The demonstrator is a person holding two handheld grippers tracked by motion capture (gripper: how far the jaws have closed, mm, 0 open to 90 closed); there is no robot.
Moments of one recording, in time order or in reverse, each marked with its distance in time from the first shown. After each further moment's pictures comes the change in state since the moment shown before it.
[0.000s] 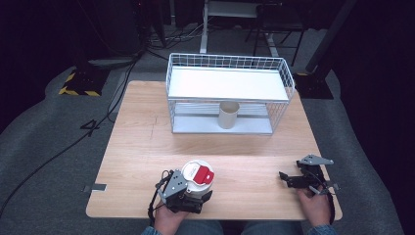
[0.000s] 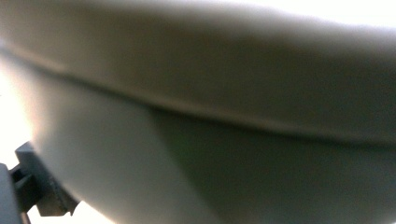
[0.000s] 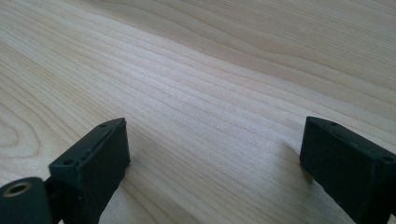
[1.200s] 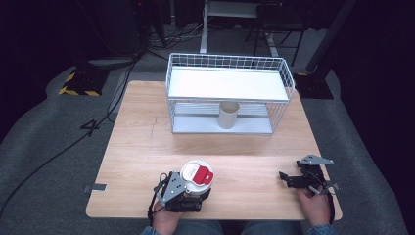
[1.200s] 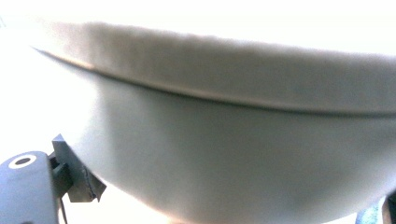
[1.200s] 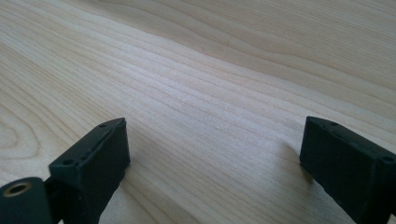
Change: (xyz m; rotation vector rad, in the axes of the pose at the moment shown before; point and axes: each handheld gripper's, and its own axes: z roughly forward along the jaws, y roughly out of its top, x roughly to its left) left arm -0.004 -0.002 -0.004 -0.017 0.056 0.039; right arm 0.000 0.000 0.000 0.001 -0.003 0.003
